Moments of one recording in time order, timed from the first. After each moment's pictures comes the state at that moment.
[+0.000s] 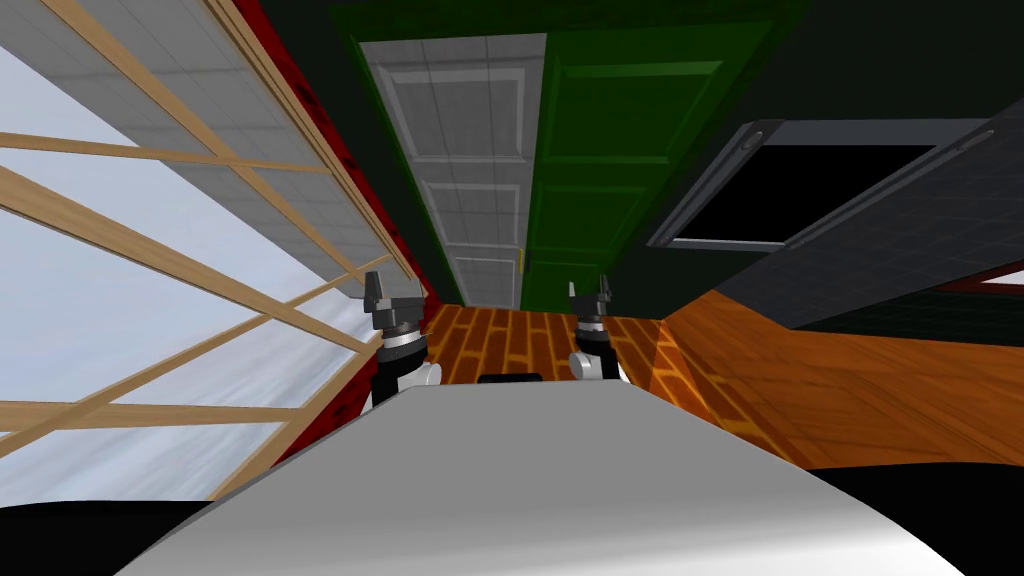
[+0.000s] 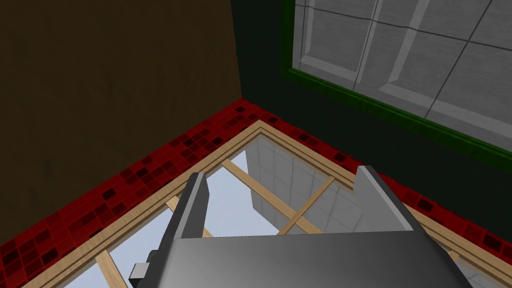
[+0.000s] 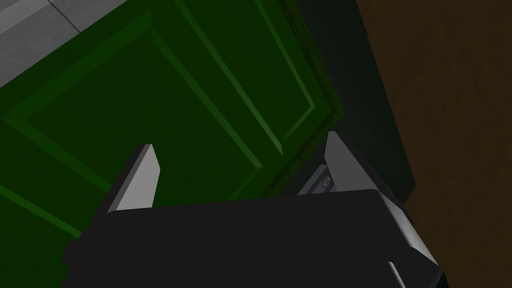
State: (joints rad) arm 0.40 -0.11 0.09 -2.01 -0.15 -0.58 -0.41
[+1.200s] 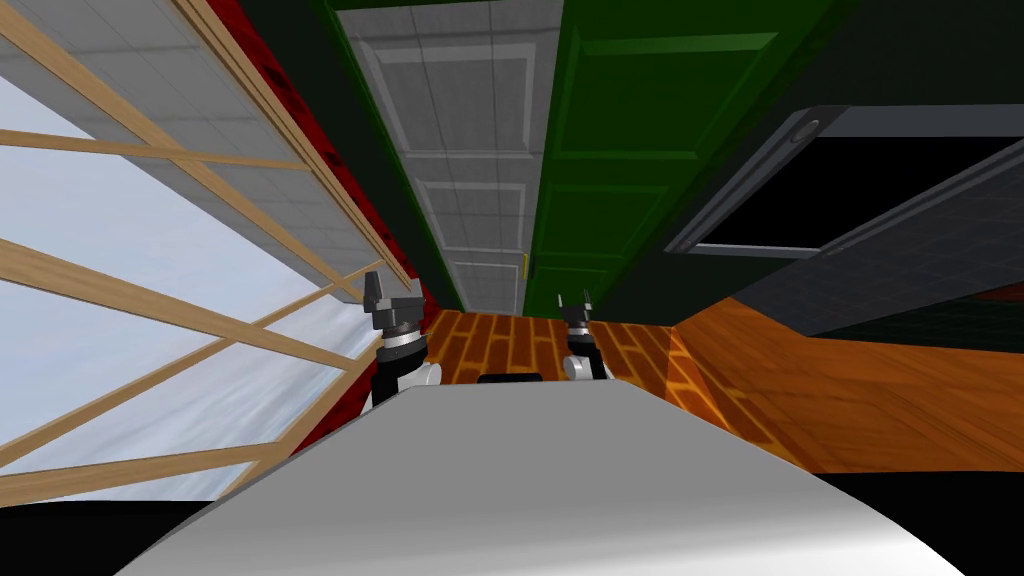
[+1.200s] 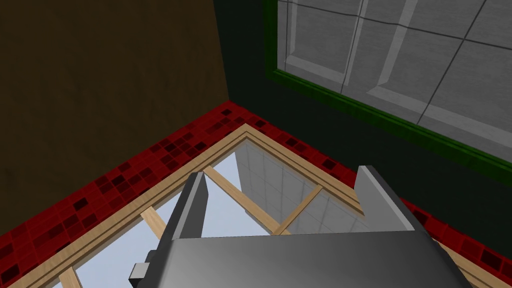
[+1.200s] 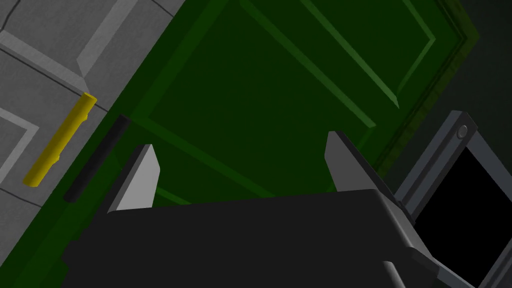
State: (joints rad) arm 0.32 -0.16 0.13 -1.74 -0.25 -0.64 -0.67
